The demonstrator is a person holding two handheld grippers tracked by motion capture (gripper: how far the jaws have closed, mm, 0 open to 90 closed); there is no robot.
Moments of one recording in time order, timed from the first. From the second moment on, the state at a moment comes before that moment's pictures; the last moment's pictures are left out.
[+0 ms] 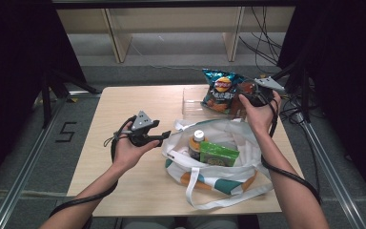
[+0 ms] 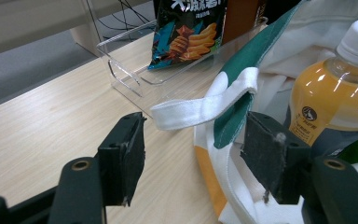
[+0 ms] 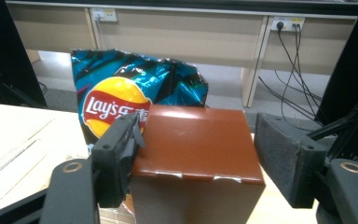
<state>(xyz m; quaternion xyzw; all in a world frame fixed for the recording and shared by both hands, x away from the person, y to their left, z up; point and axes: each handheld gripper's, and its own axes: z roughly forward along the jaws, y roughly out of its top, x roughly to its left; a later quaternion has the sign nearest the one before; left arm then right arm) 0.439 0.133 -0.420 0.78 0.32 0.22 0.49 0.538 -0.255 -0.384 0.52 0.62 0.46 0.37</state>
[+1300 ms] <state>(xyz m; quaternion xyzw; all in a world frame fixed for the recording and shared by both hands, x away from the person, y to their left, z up) 0.437 0.132 -0.419 0.78 0.32 0.22 0.49 0.477 -0.263 -0.351 0.47 0.65 0.48 0.35</state>
